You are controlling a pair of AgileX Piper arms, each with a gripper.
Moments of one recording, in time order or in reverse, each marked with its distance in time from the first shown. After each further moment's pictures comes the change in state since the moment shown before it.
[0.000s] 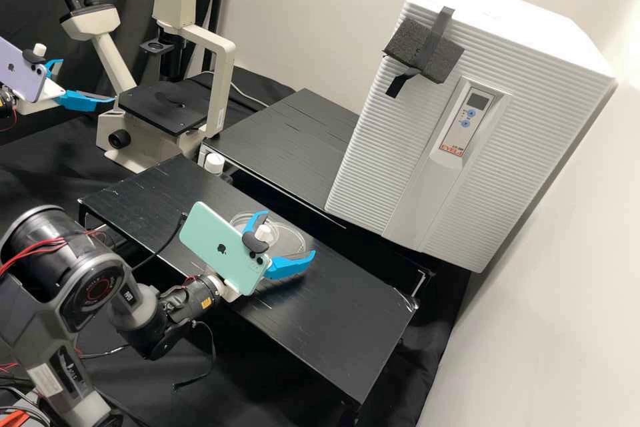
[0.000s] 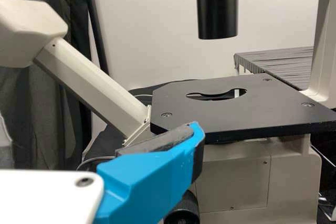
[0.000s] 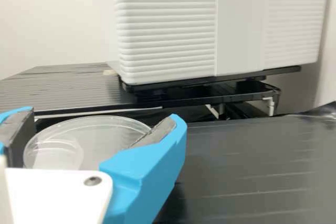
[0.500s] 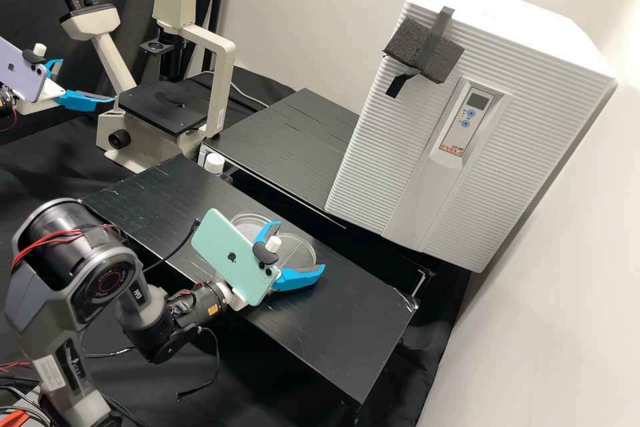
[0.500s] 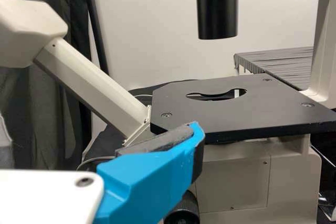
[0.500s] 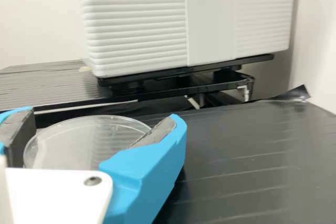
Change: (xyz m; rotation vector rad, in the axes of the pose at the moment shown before) left arm 0.000 0.000 0.000 0.000 0.000 0.000; right arm 0.006 0.002 0.016 0.014 -0.070 0.029
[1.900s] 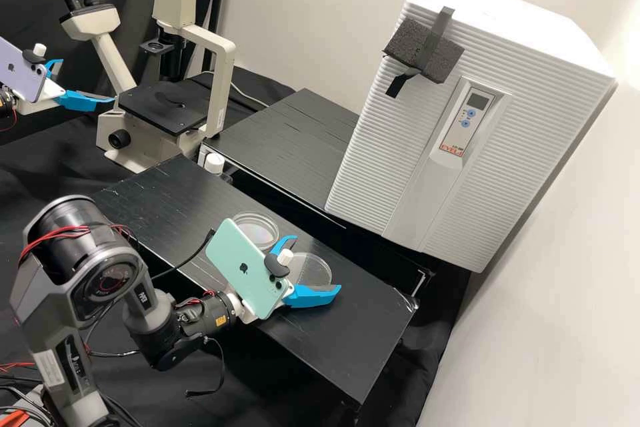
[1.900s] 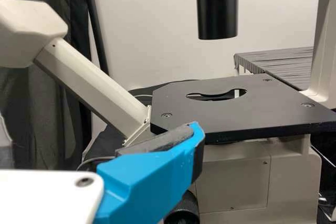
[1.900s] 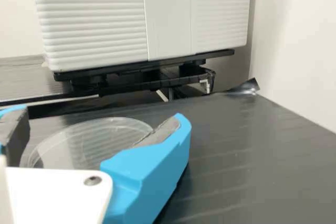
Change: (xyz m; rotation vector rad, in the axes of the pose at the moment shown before) left arm 0.000 0.000 0.000 0.000 0.000 0.000; right arm -0.003 0.014 0.014 -0.021 -0.067 0.065
